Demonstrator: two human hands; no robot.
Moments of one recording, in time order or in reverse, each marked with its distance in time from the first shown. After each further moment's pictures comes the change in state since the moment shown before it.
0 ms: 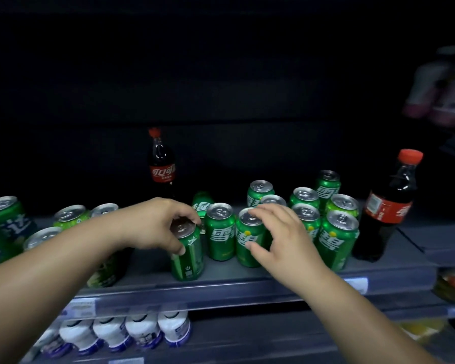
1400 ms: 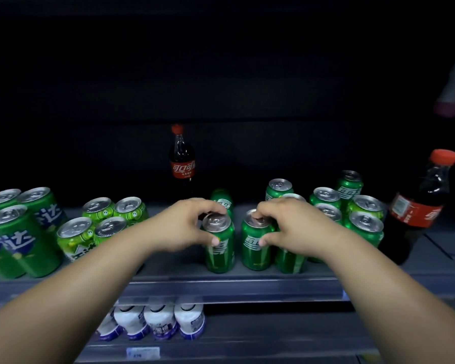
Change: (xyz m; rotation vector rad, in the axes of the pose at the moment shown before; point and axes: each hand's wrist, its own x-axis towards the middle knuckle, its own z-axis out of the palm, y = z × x) left_hand -0.001 0.005 0.027 -0.241 0.188 0.041; right_hand 0.054 -0.017 -0.027 -0.196 -0.464 -0.108
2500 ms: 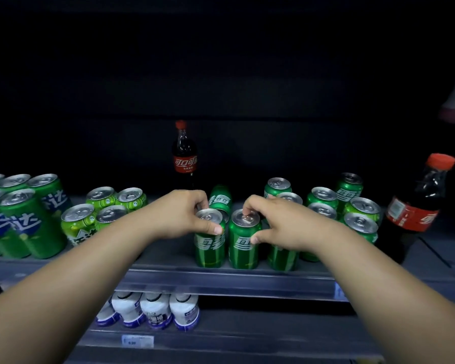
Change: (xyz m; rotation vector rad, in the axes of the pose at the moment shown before) left_hand 0.001 0.000 -0.001 0.125 0.069 -0.158; right_hand 0.000 -0.001 -0.004 0.108 -0.137 -0.037
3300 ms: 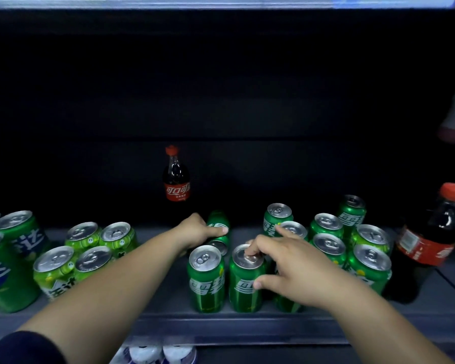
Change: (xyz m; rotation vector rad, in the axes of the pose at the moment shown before) left_hand 0.104 -0.026 0.044 -0.526 -0.021 -0.387; right_hand 0.001 0.013 0.016 -0.046 0.141 -0.019
